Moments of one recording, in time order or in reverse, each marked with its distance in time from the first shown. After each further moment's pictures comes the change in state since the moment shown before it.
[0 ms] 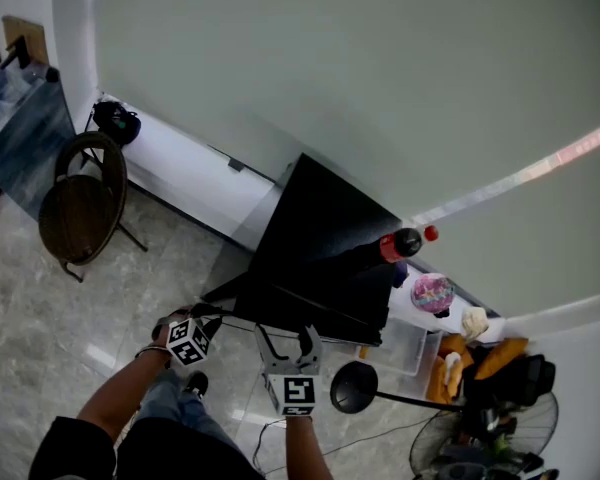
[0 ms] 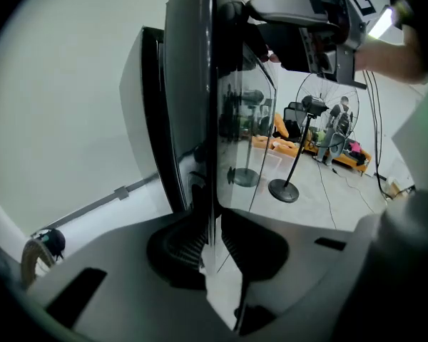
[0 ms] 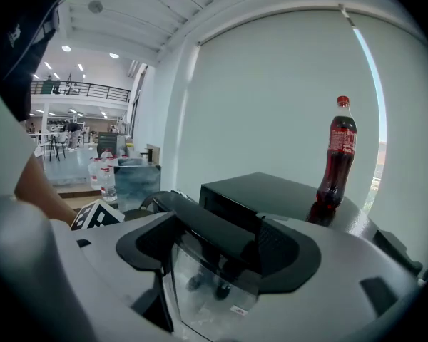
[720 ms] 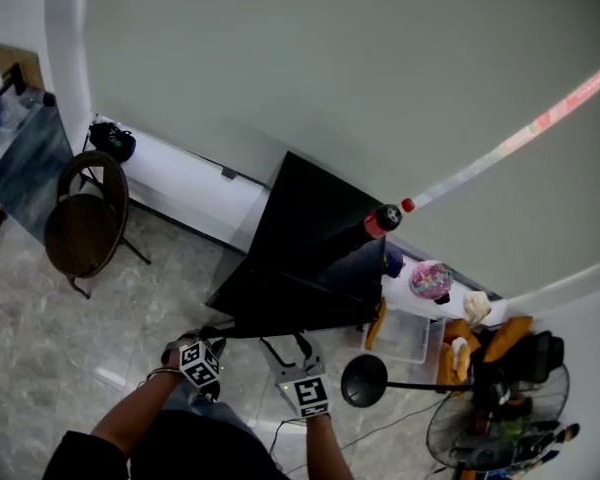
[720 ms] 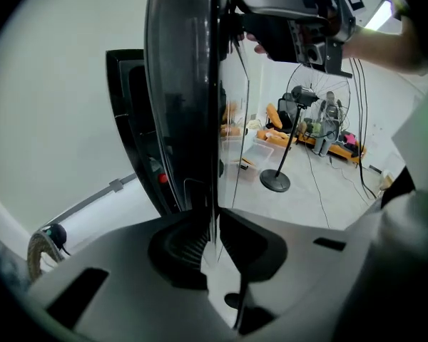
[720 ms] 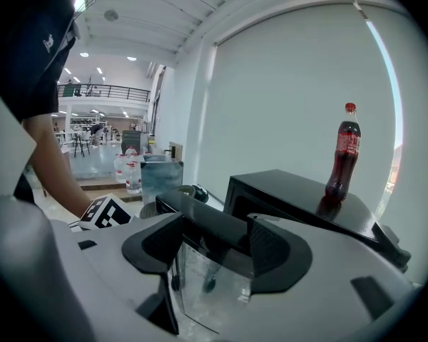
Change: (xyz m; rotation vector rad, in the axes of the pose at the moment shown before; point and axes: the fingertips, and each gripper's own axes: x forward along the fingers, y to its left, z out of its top) left arm -0.025 -0.075 -0.031 0.032 0.081 -0.004; right arm -0.058 0.036 -0.024 -0.058 0.035 0.171
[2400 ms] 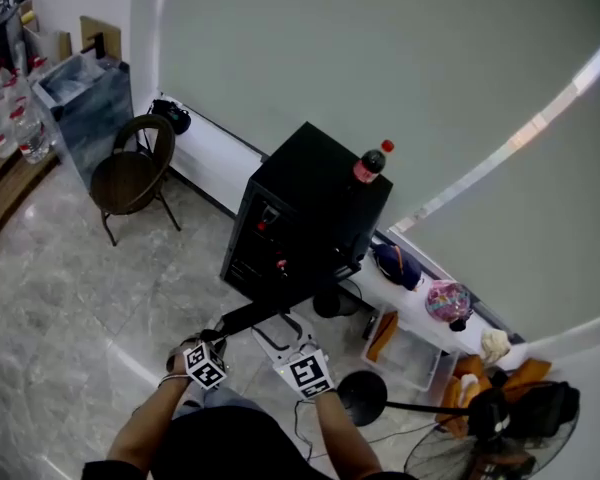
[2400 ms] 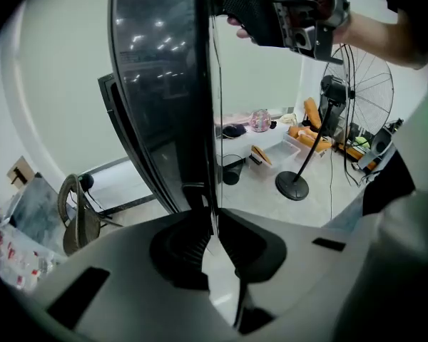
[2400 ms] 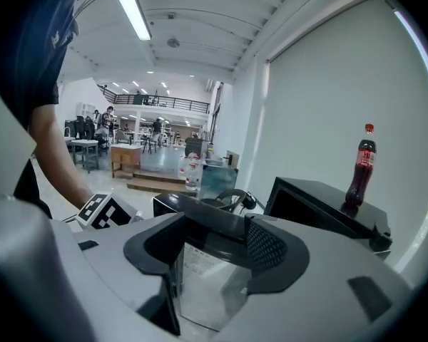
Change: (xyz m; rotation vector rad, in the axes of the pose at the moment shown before) left arm 0.003 -0.213 0.000 -0.274 0.109 0.275; right arm -0.154 0.030 -0.069 -0.216 -0.106 0.442
